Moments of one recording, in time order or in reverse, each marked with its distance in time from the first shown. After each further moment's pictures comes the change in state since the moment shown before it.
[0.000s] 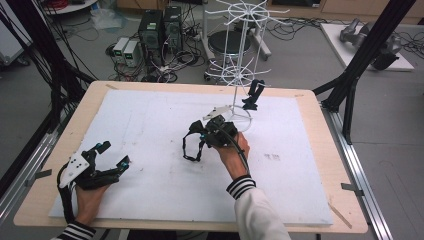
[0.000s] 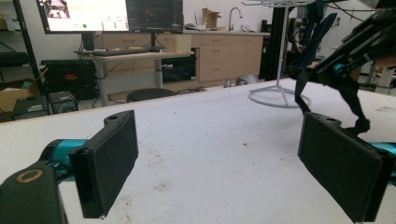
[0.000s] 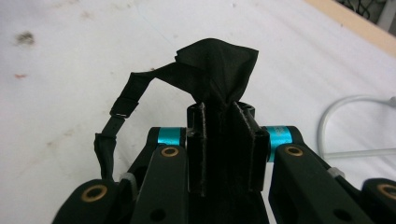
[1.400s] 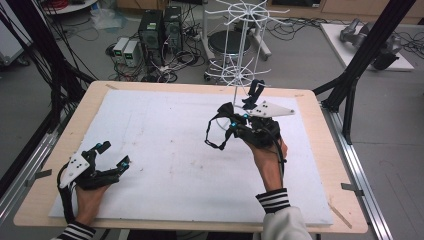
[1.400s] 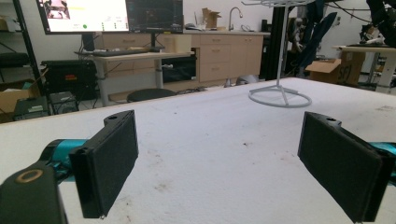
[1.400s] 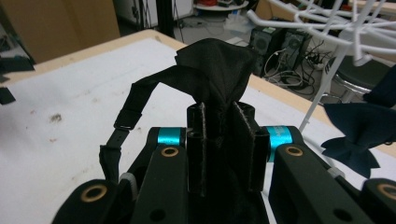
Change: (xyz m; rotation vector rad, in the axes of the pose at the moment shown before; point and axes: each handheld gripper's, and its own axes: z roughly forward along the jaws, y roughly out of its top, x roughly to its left) left arm 0.000 0.000 0.000 0.002 0.001 0.003; right arm -0.025 -0.025 -0.115 -0.344 -0.087 0.100
